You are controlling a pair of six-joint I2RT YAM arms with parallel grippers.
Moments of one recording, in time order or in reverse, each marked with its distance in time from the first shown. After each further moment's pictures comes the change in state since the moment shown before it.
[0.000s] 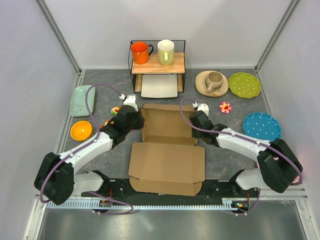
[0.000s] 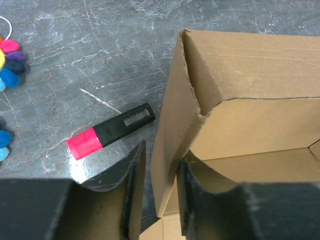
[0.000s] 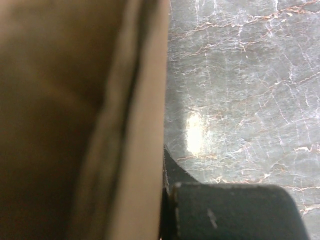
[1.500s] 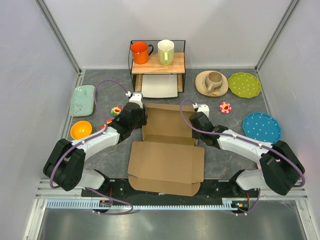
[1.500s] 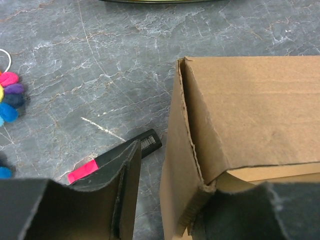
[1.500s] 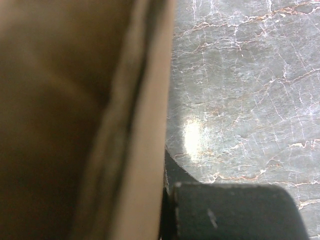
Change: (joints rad) left arm 0.002 0.173 0.039 0.150 -0.024 0.095; right arm 0.024 -0.035 -0.016 -0.006 0.029 -0.002
